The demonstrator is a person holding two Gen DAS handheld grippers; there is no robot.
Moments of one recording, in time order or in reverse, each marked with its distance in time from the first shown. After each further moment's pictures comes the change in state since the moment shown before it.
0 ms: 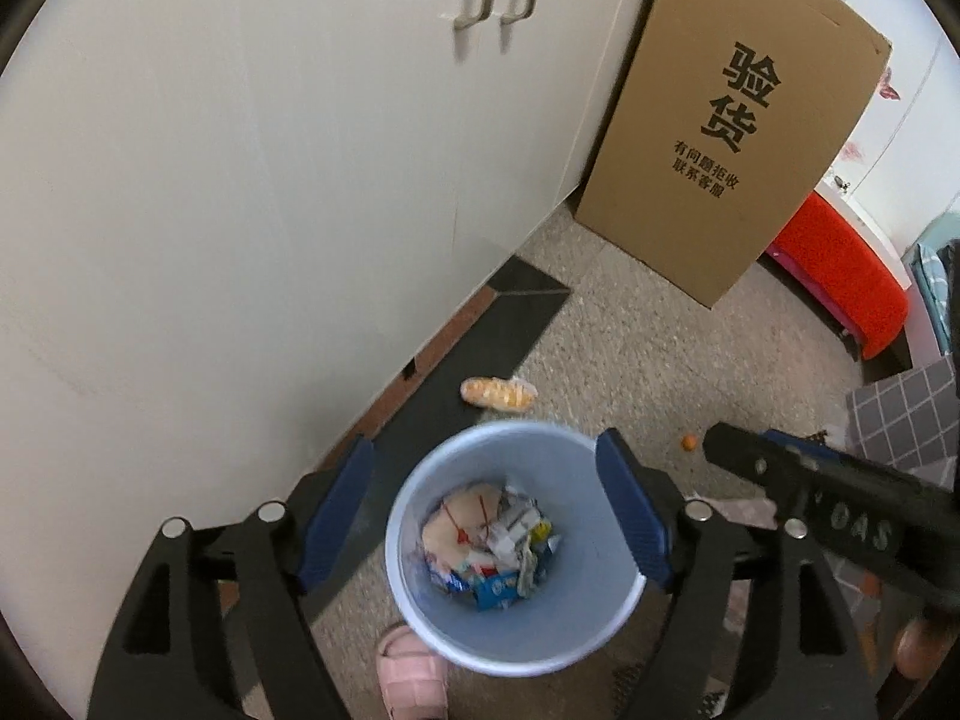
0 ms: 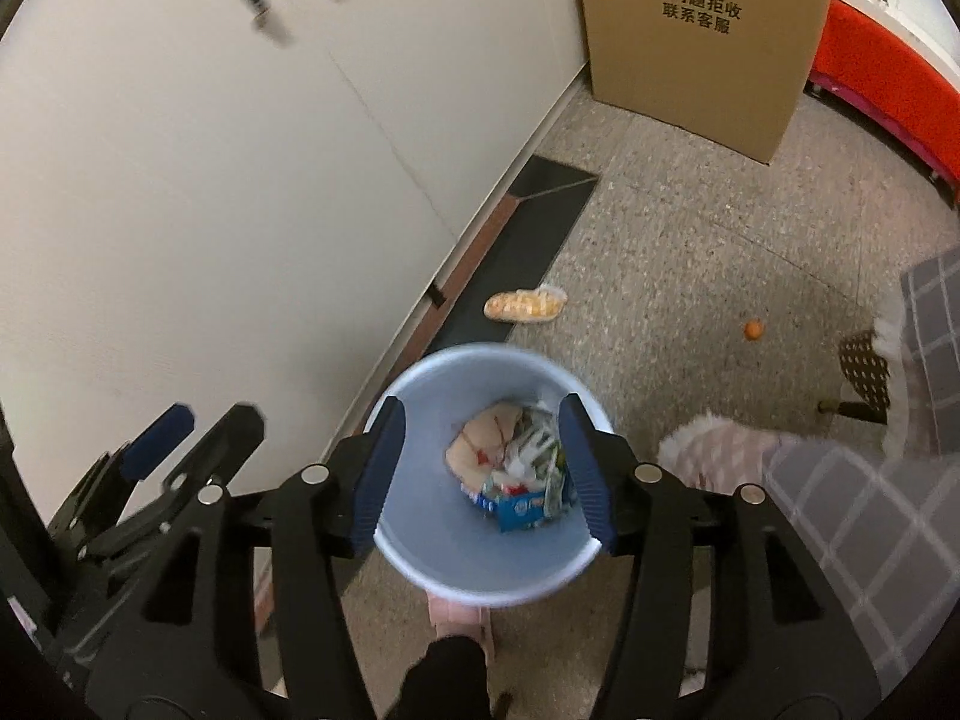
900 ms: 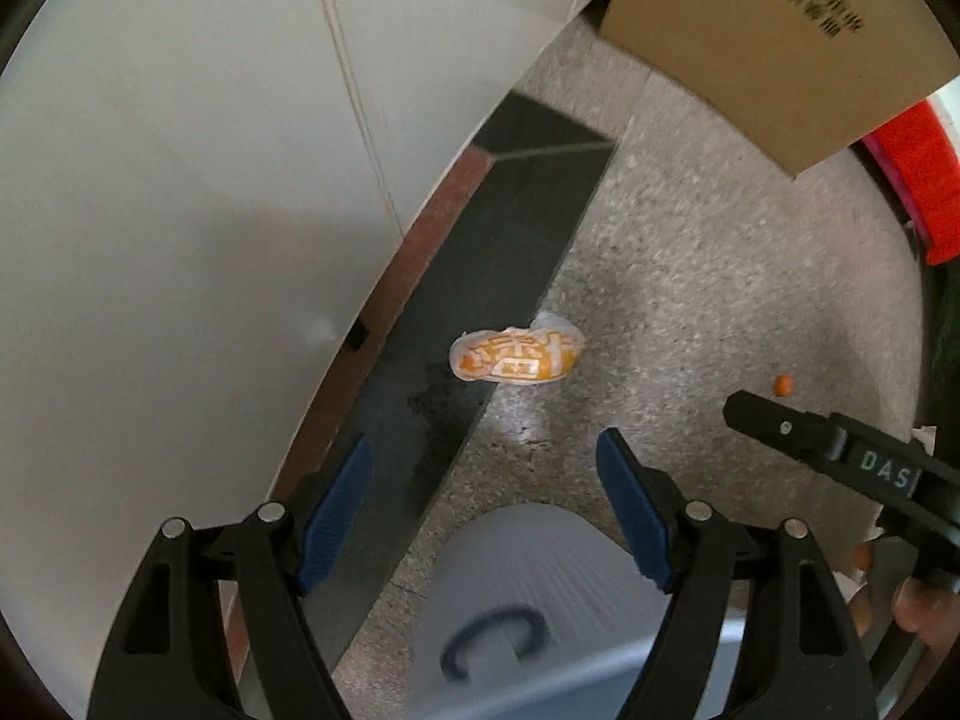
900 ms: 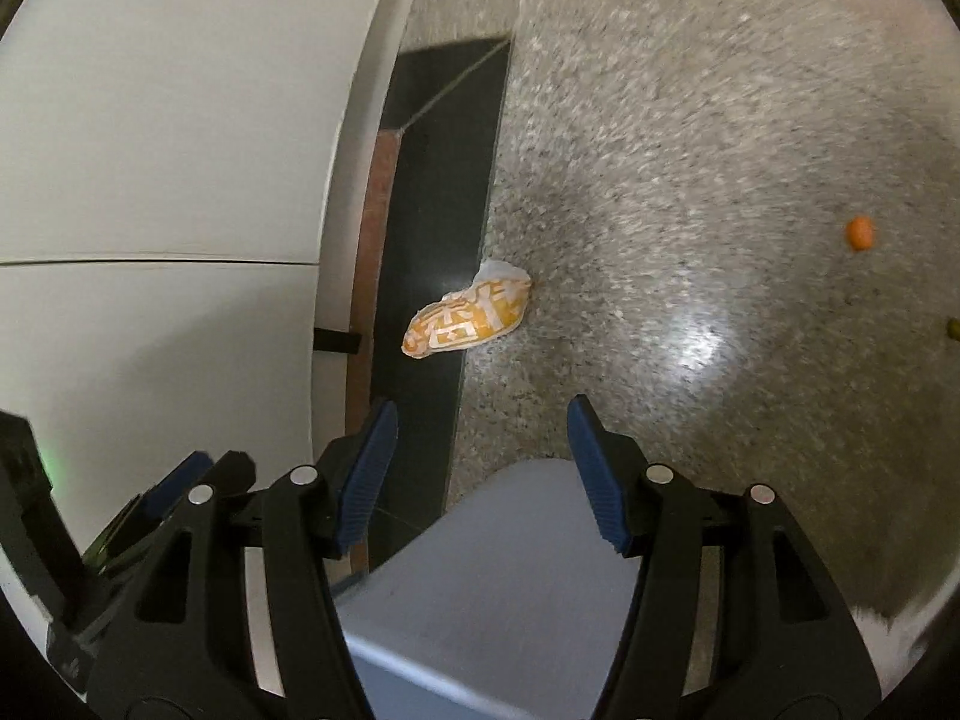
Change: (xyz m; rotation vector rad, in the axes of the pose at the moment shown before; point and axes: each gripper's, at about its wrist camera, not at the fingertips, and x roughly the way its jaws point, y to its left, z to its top) left arm 0.312 0.001 0.063 0.099 0.469 0.001; right arm 0.282 -0.122 0.082 0.363 0.328 0.074
